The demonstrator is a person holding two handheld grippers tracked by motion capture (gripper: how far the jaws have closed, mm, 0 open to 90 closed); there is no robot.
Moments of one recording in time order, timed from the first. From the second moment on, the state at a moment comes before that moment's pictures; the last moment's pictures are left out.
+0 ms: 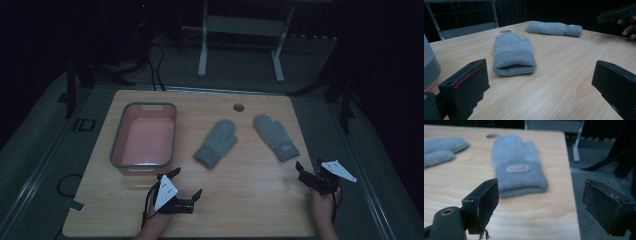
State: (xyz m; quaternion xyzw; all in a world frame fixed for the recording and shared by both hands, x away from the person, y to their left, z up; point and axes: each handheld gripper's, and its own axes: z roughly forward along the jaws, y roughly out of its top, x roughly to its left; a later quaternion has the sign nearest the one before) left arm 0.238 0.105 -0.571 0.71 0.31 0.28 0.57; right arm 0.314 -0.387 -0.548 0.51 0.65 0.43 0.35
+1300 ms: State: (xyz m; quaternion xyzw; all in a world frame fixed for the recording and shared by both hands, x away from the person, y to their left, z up) left arm 0.238 0.106 -0.571 0.70 0.32 0.28 0.58; right arm 0.398 -0.289 -0.480 0.38 0.80 0.40 0.24
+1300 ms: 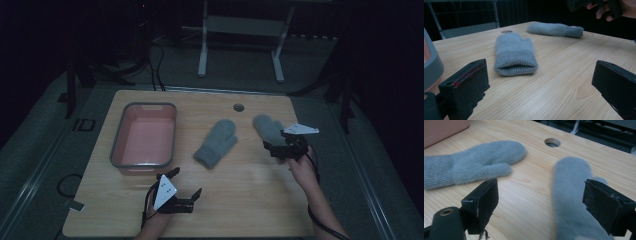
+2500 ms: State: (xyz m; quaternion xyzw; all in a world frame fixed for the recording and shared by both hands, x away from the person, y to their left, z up) left arm 0.238 0.107 -0.571 0.70 0.32 0.27 0.58; right arm 0.474 -0.138 -0.522 0.20 0.90 0.36 0.11
